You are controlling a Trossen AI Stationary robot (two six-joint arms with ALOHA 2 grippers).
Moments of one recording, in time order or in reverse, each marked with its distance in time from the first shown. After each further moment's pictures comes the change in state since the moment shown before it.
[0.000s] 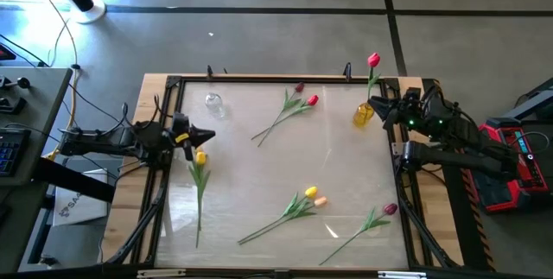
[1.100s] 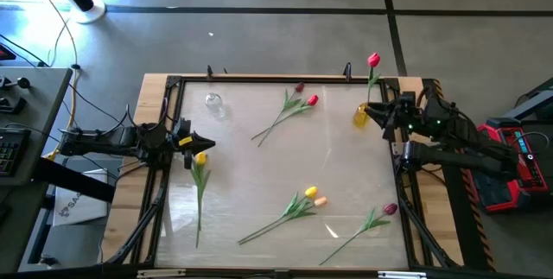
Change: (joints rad) left arm -0.001 -0.004 0.000 -0.153 0.131 0.096; right arm 0.000 0.000 0.000 -0.048 -0.125 -0.130
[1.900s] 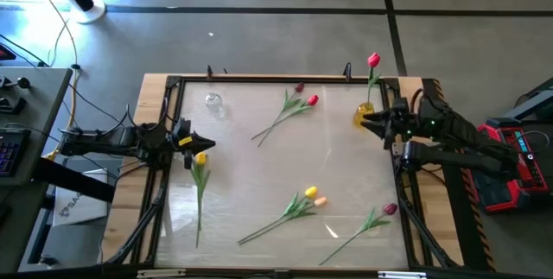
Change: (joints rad) left arm 0.000 0.000 0.000 0.000 0.000 -0.001; right arm 0.000 0.013 0.000 -0.094 -0.186 -0.087
